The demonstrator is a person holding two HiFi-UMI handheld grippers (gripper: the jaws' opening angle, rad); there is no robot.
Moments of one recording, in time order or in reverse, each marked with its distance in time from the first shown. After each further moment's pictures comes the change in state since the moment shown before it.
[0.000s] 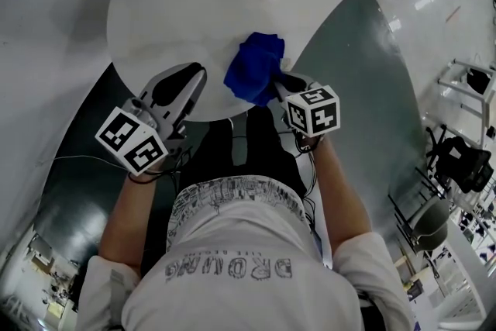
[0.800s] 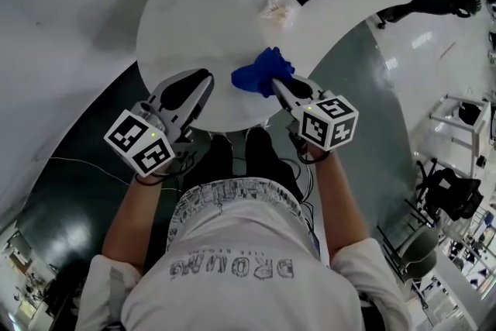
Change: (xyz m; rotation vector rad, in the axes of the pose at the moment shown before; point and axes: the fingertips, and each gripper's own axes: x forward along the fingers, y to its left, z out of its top) left arm -0.037 -0.013 0.056 0.055 -0.143 0.020; right arm -0.055 0.066 0.115 -0.034 -0.268 0.171
